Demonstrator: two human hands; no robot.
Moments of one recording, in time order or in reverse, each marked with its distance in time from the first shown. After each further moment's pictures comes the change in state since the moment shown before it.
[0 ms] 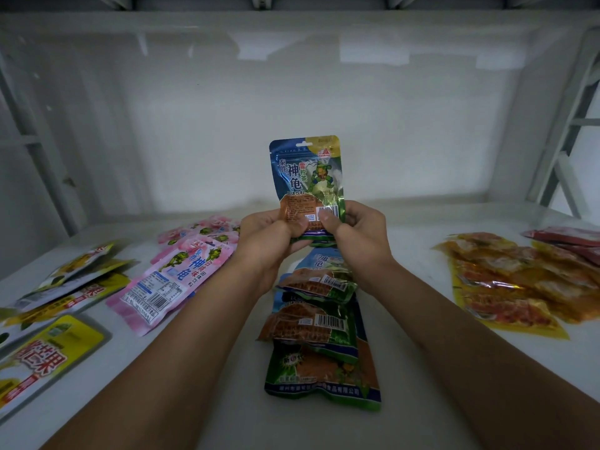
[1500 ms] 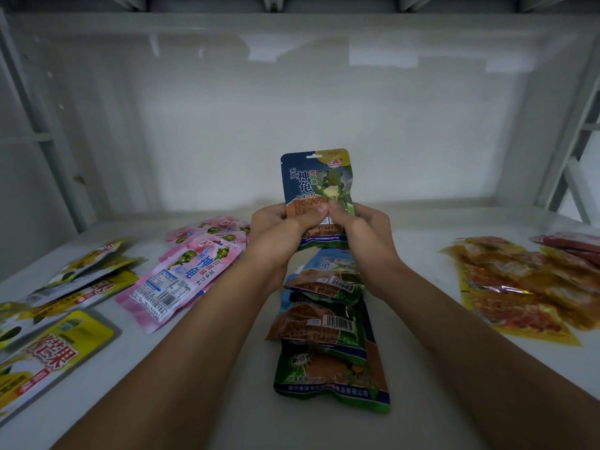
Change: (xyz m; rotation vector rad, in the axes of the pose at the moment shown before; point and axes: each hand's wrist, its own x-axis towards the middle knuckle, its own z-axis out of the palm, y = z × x) left_hand 0.000 0.003 0.002 0.022 -0.019 0.052; right_hand -0.015 -0.025 0.001 0.053 -0.067 0.105
